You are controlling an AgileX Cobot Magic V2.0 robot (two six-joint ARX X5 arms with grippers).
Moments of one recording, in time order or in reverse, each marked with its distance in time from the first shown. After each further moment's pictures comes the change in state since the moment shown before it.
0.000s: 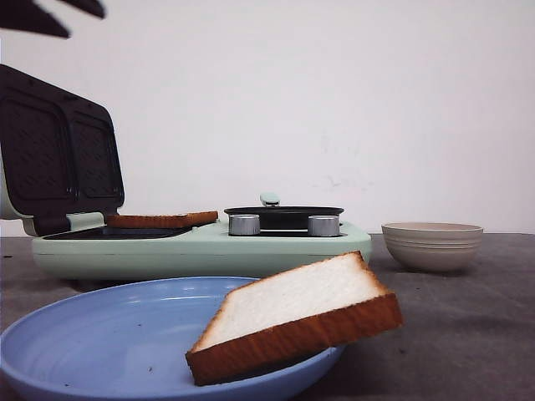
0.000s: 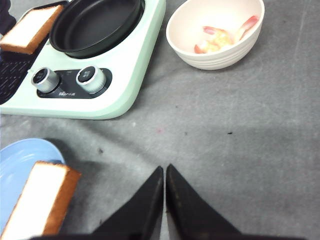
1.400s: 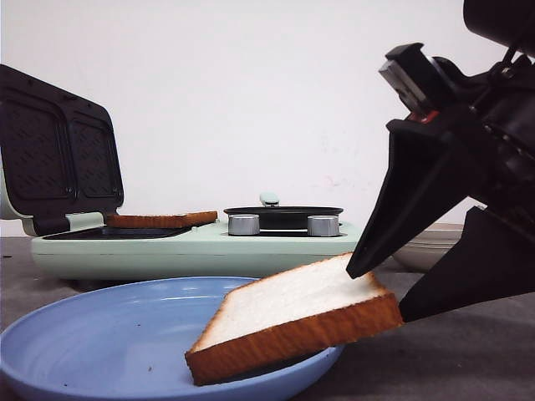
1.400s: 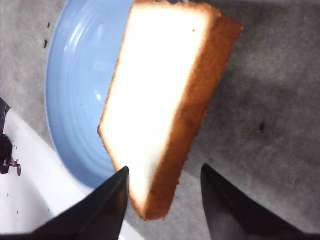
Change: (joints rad) left arm 0.006 -0.471 -0.229 -0.480 -0.038 -0.064; right arm 0.493 0.588 0.000 0.305 -0.198 0.316
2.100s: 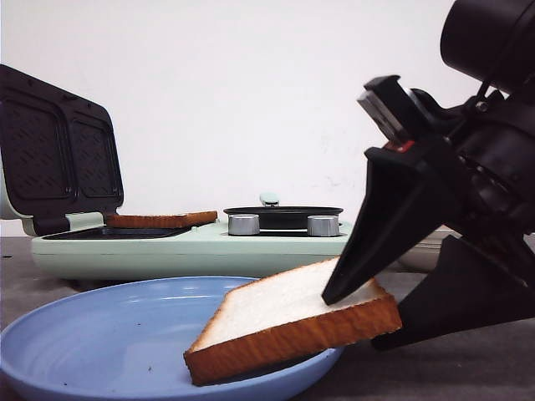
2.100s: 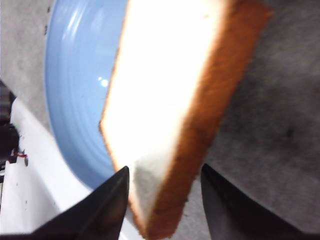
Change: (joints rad) left arm 0.000 0.000 0.000 -0.002 0.000 0.004; right arm 0.020 0.121 0.000 0.100 -0.074 0.006
